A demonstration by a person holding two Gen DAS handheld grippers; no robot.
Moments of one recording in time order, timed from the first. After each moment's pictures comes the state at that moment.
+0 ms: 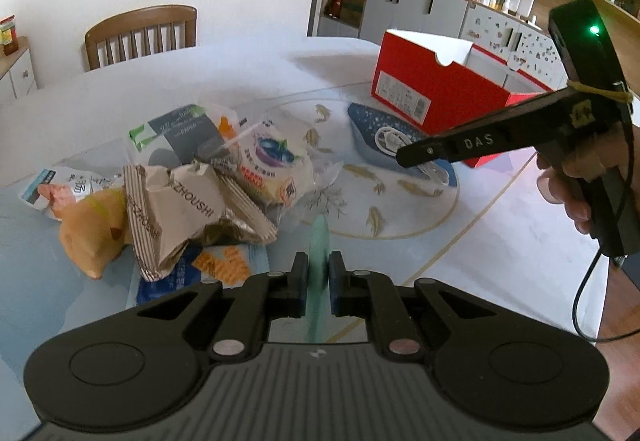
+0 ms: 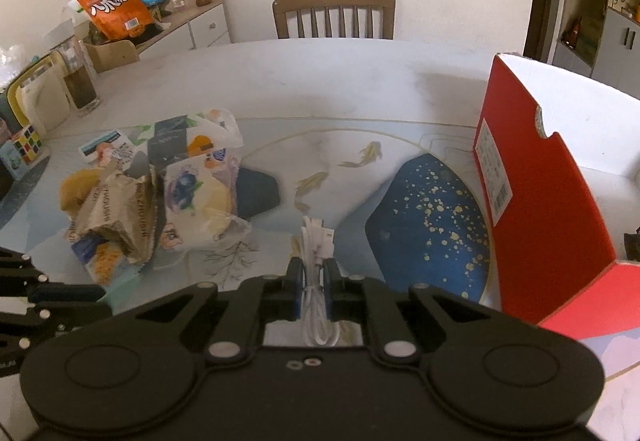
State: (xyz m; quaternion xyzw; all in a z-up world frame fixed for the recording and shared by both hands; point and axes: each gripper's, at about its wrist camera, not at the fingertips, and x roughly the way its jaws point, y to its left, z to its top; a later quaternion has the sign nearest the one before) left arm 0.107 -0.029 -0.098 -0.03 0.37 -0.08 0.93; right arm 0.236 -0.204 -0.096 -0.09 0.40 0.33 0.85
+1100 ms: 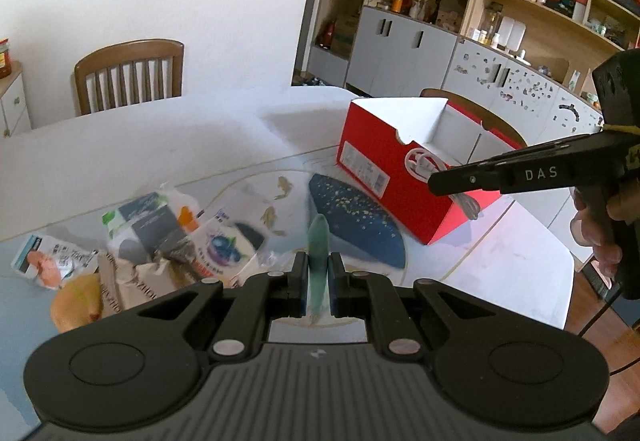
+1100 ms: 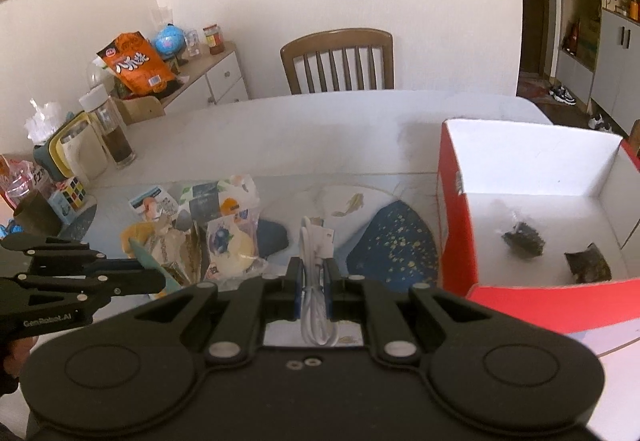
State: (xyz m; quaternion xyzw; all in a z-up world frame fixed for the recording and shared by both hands) left arm 0.129 -0.064 -0.030 -0.06 0.33 -0.10 0.94; right arm 0.228 -0.267 -0.018 -0.04 0.37 0.35 0.86
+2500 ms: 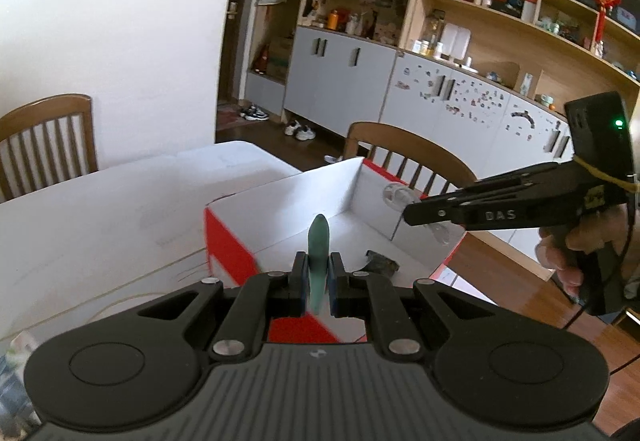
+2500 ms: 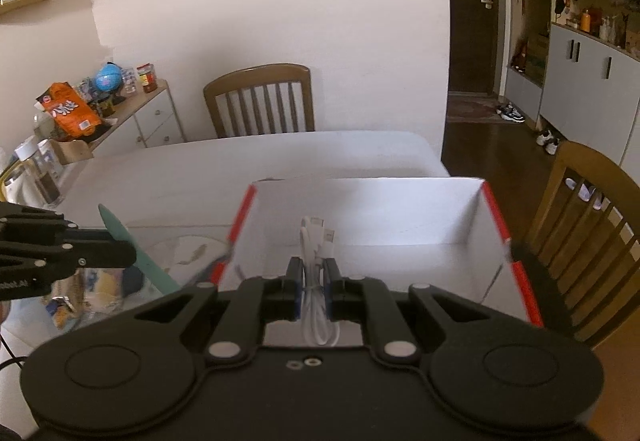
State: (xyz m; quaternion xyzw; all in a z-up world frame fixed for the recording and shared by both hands) left arm 0.267 -0.206 0.019 -0.04 0.29 -0.18 0.94; right arm 0.335 -0.406 0.001 -0.04 0.34 0.30 0.89
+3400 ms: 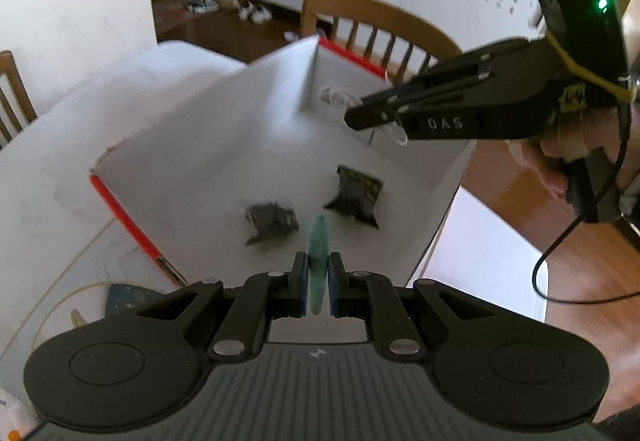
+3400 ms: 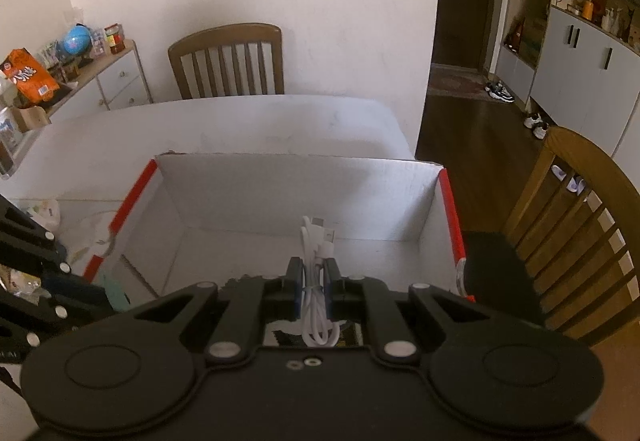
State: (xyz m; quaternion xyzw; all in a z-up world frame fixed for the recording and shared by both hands) left arm 0.363 -0.279 -0.029 0.06 0.47 -0.24 0.85; right arm 0.413 -0.422 -0.041 -0.09 0.39 0.28 0.87
